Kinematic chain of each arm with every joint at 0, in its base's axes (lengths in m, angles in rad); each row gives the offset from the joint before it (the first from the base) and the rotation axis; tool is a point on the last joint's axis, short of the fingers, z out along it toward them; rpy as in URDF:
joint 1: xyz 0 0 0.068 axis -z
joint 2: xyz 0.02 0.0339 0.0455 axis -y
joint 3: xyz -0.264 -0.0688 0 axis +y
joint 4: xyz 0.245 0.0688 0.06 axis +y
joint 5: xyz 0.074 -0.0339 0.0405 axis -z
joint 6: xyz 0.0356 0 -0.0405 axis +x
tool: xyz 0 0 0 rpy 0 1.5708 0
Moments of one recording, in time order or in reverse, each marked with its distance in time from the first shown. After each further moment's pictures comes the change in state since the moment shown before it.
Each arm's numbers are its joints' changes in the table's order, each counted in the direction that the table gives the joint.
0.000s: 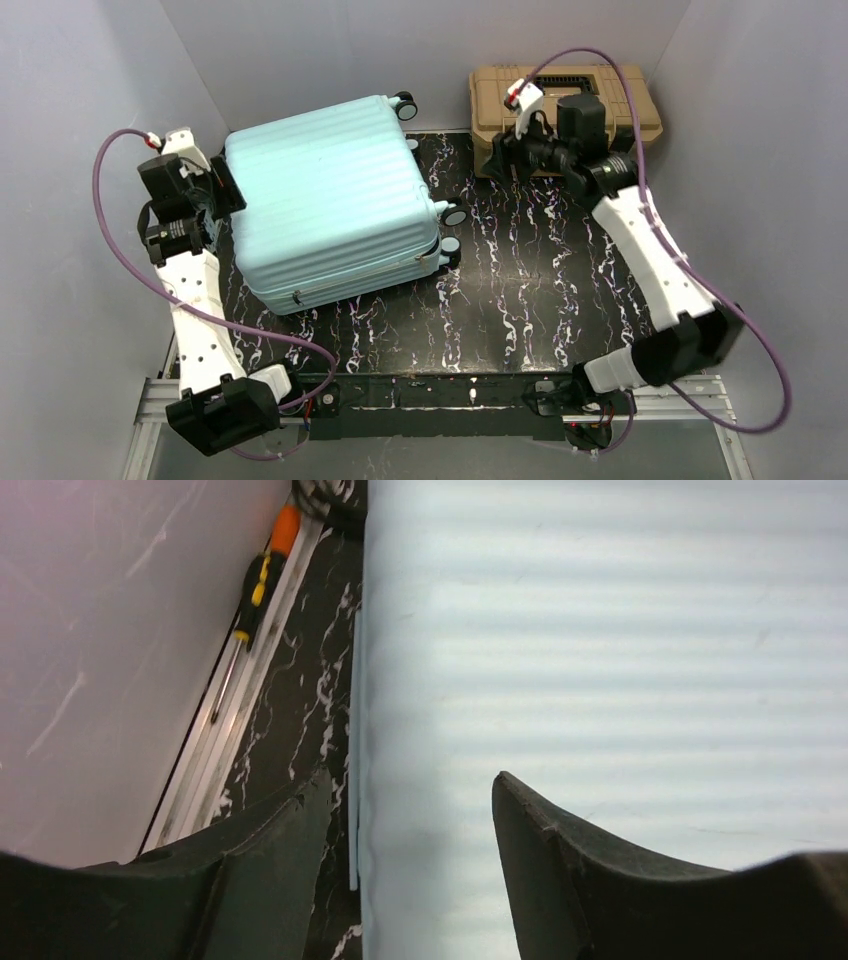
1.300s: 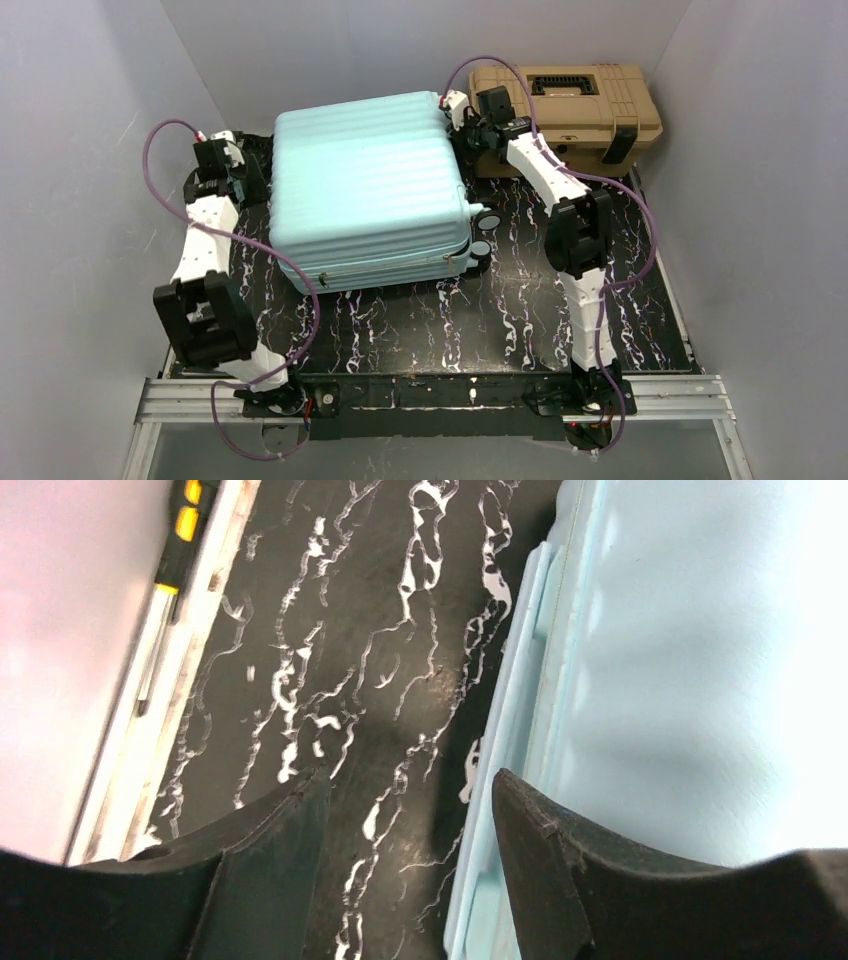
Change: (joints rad) left arm 0.135 -0.474 -0.072 -0.170 -0.115 -0.069; right arm -0.025 -0.760 -0.510 0.022 -0.010 -0.186
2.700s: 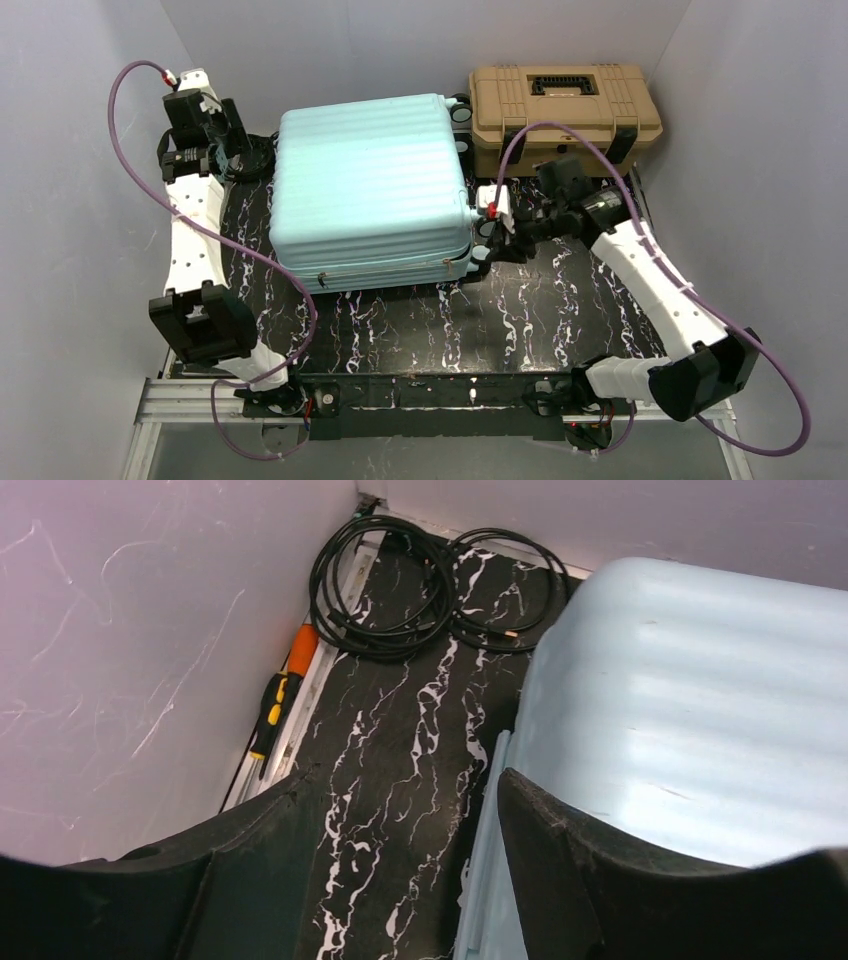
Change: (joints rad) left arm 0.031 0.045 -0.332 0.054 -0.063 0.064; right arm -0.069 1.021 0.928 0.341 -0.352 -0.433
